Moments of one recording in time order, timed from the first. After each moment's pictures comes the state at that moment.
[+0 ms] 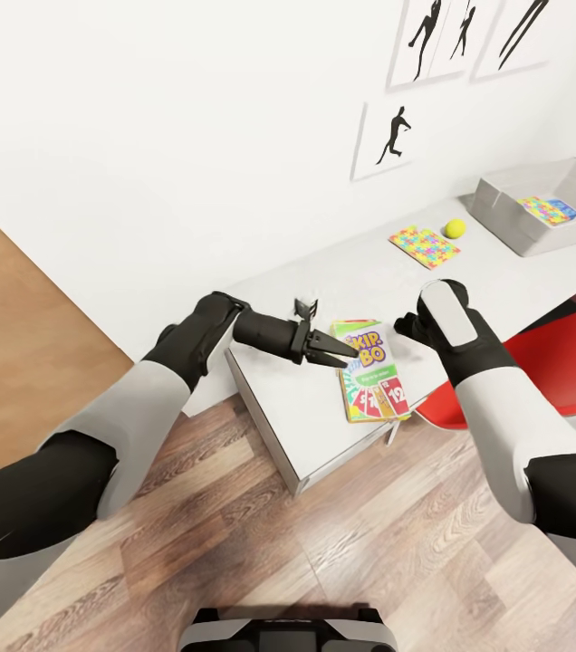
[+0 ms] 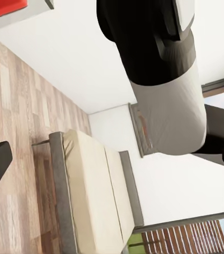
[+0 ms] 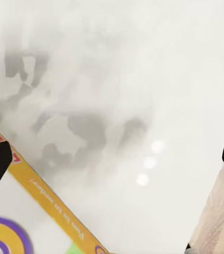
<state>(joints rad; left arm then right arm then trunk) -1.35 -0.16 -0.33 -0.60 0.06 1.04 -1.56 -1.29 -0.07 0.16 -0.81 -1.07 0.76 -1.10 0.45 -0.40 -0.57</state>
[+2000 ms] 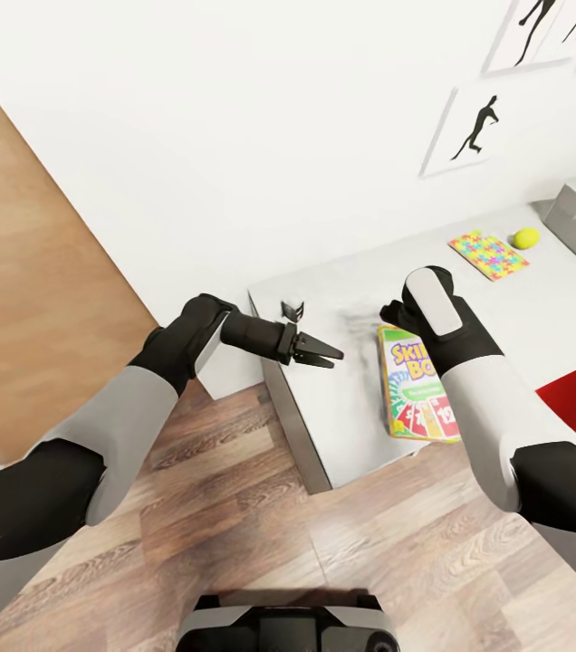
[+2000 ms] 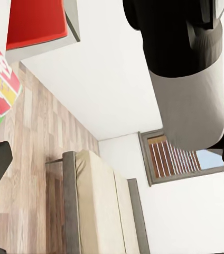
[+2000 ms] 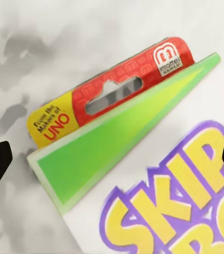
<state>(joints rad) -1.32 -0.11 -0.33 -0.66 0.06 1.04 -1.57 -1.33 -0.01 0.17 -0.81 -1.05 0.77 -1.10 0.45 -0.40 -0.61</state>
